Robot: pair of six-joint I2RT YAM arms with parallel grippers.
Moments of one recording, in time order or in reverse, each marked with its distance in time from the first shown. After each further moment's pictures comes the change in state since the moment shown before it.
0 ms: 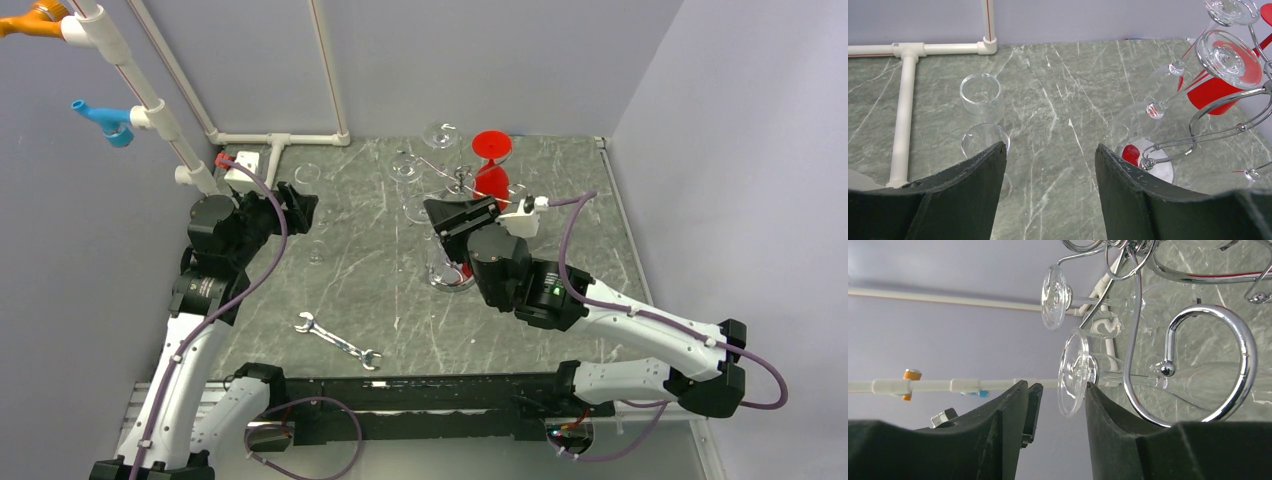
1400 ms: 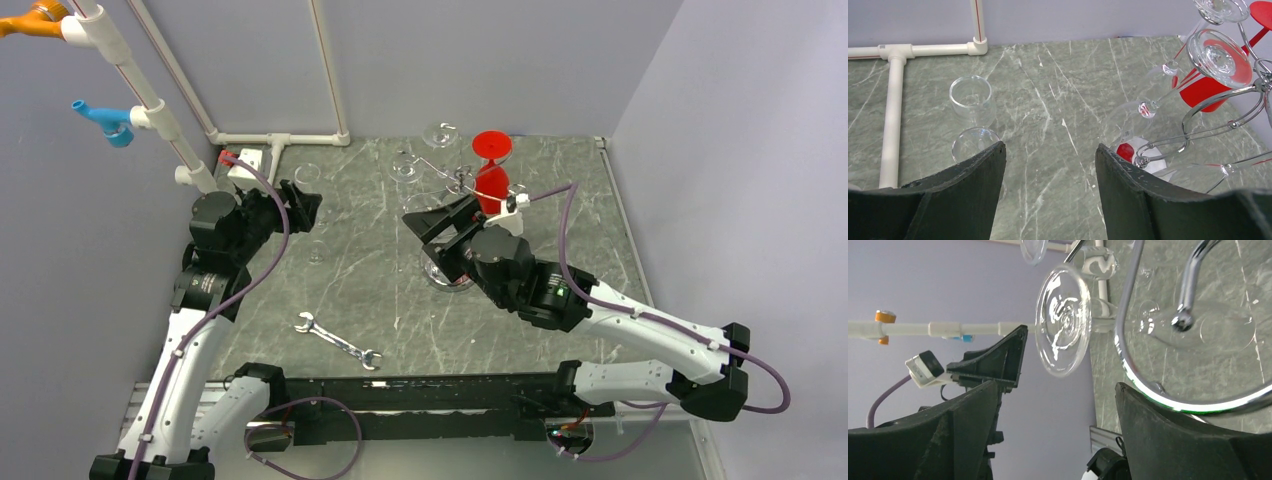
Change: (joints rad) left arm 0.000 0.021 0.005 0.016 0.037 -0.006; right arm -0.033 -0.023 -0.035 -0.031 -0.283 -0.026
